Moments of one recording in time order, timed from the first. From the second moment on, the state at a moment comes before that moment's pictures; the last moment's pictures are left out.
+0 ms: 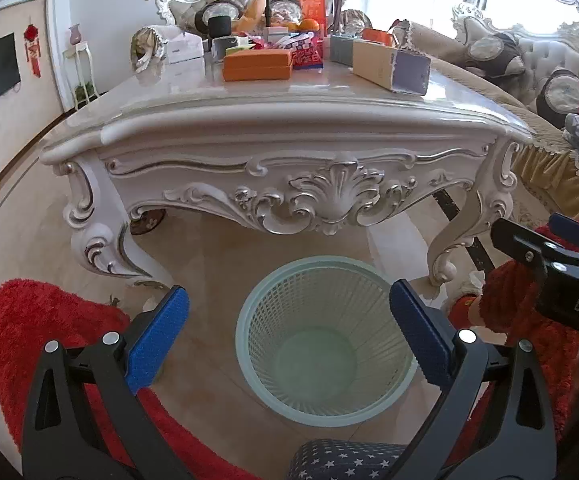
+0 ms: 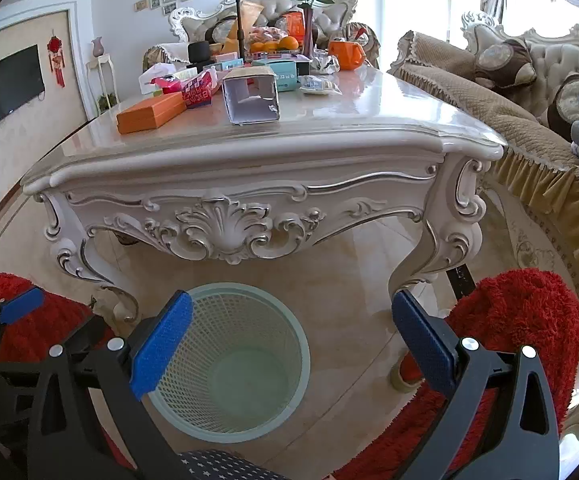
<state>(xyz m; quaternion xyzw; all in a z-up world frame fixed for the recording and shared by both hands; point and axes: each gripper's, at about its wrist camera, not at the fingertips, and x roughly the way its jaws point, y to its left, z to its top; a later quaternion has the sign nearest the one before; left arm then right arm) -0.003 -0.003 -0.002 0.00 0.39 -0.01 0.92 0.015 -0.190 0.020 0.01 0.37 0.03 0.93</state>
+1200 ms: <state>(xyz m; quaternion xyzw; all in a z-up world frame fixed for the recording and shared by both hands) -0.006 -0.011 -0.009 0.02 0.40 -0.03 0.92 0.011 -0.191 0.021 0.01 0.37 0.03 0.93</state>
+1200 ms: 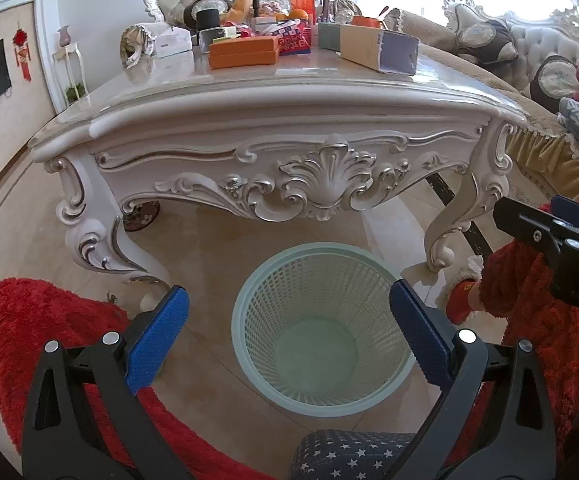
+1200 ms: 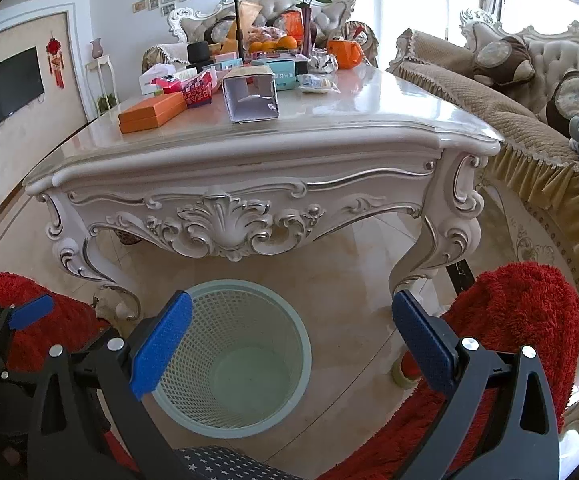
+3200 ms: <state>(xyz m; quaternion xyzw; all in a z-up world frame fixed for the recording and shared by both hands) 0.222 0.015 0.058 0.06 0.38 0.00 0.92 0.197 -0.161 0.076 -0.04 0.32 0.14 0.94</state>
